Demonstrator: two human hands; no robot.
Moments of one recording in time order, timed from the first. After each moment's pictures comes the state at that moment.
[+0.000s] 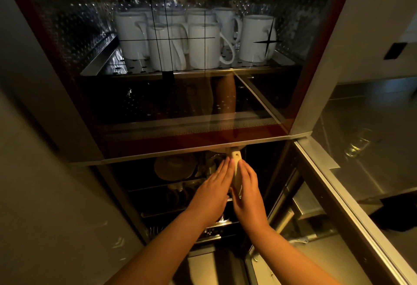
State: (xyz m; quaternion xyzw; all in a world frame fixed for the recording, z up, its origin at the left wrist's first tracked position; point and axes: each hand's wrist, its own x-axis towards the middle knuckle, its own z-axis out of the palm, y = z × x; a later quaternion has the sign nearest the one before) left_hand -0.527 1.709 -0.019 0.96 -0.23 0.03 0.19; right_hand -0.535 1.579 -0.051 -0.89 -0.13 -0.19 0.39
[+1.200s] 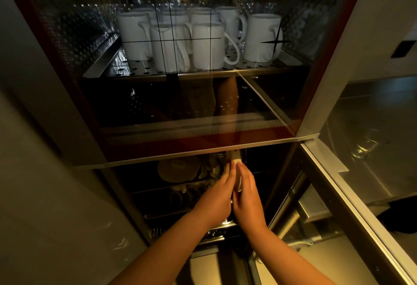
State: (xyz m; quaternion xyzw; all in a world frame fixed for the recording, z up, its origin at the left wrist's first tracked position) left_hand -0.529 1.707 -0.009 0.93 -0.16 -0.10 0.32; right_hand -0.527 1.593 -0.060 -0.88 -0.11 -0.18 0.43
